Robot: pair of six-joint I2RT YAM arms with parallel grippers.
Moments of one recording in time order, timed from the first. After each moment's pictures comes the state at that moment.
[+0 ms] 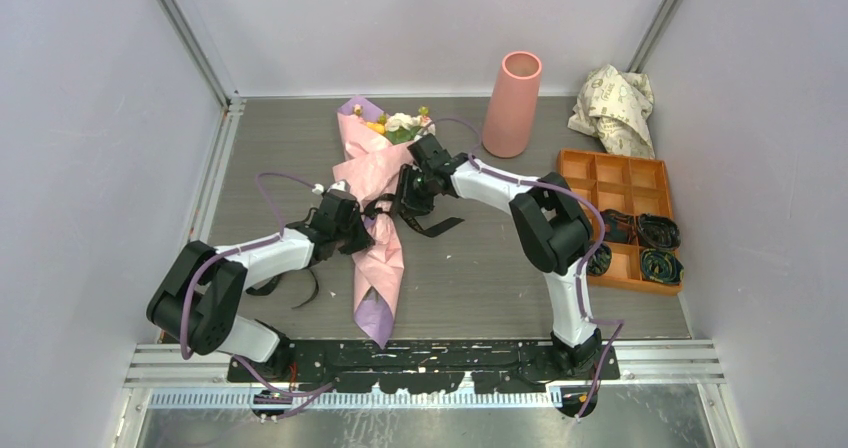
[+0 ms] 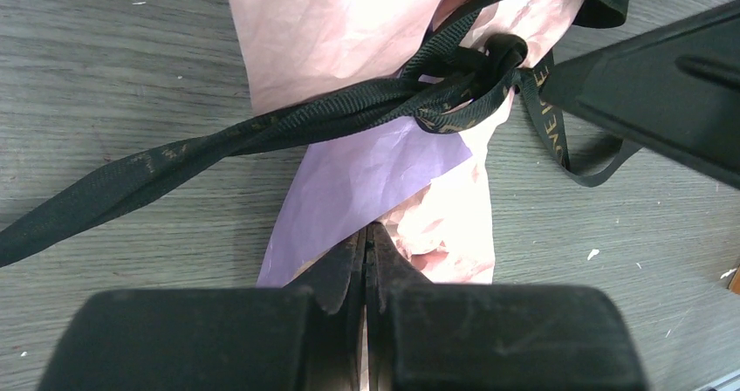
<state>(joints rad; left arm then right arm) -0.51 1.45 0.63 -0.04 -0.04 -0.79 0.65 2.07 1.50 -0.38 -0.26 0.78</state>
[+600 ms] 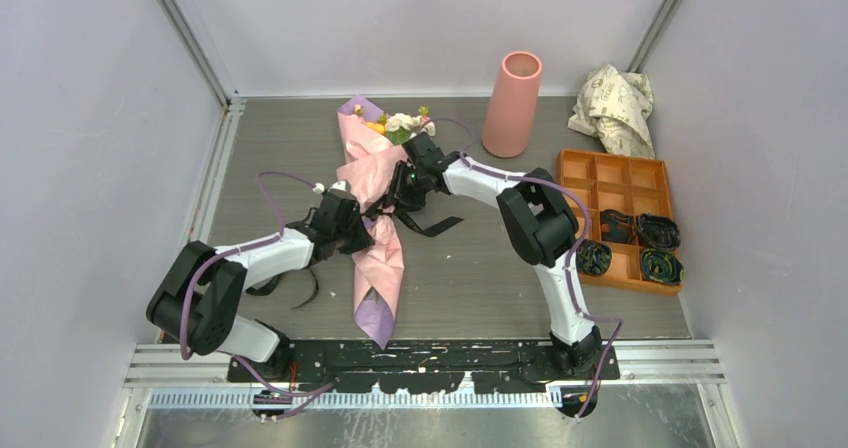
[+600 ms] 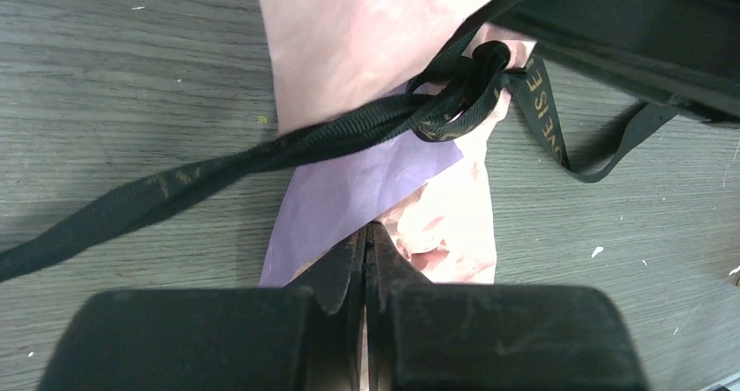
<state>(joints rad) -0.51 1.45 0.64 -0.04 -0.04 -0.77 0.66 2.18 1.61 -0.35 -0.28 0.84</state>
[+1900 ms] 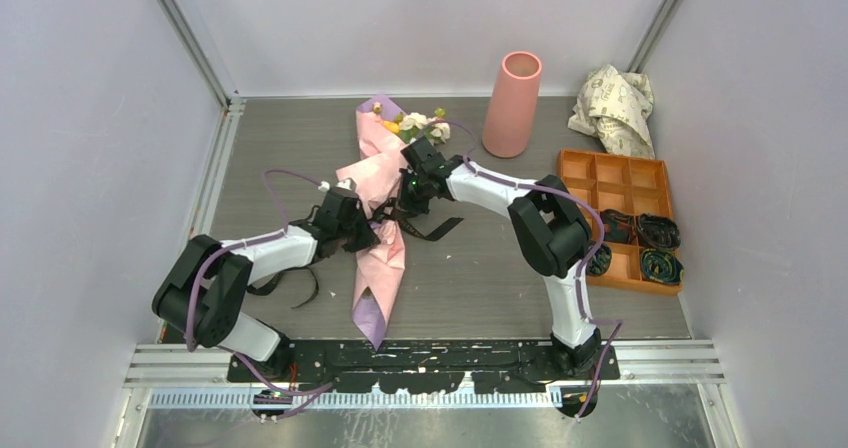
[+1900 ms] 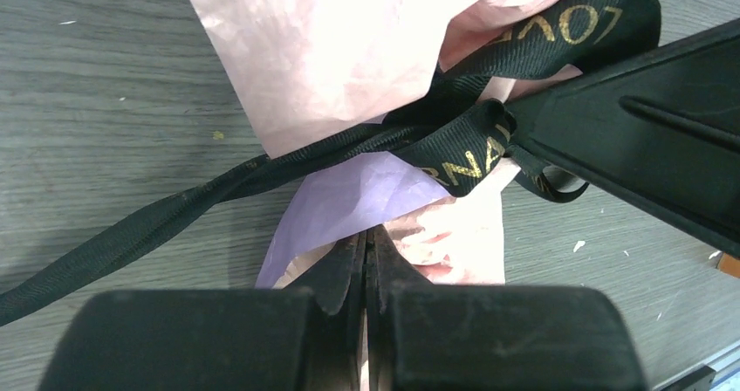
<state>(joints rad) -0.50 1.49 0.65 -0.01 0.01 -0.76 0.70 2.07 1.51 -0.39 -0.26 0.85</state>
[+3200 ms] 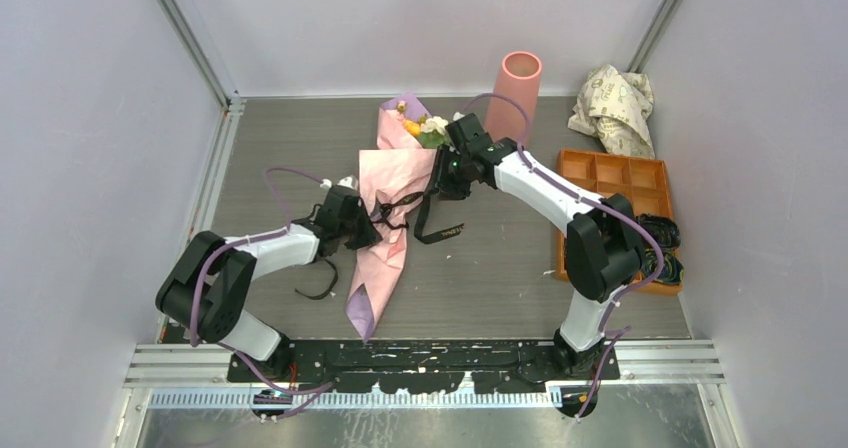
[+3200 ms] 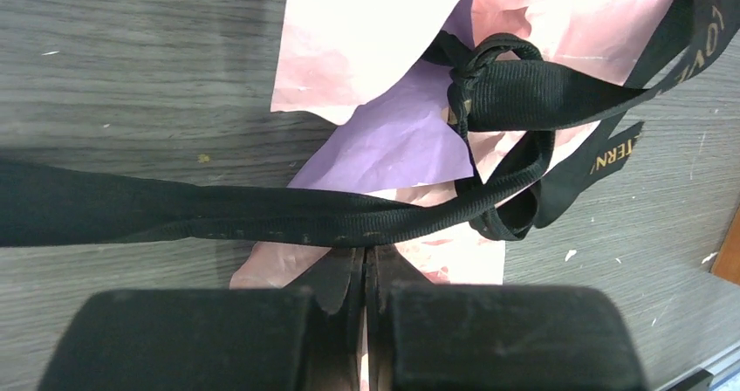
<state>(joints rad) -0.51 1.52 0.66 0.05 0.02 -0.76 0.55 1.77 1.42 -0.57 -0.16 0.73</state>
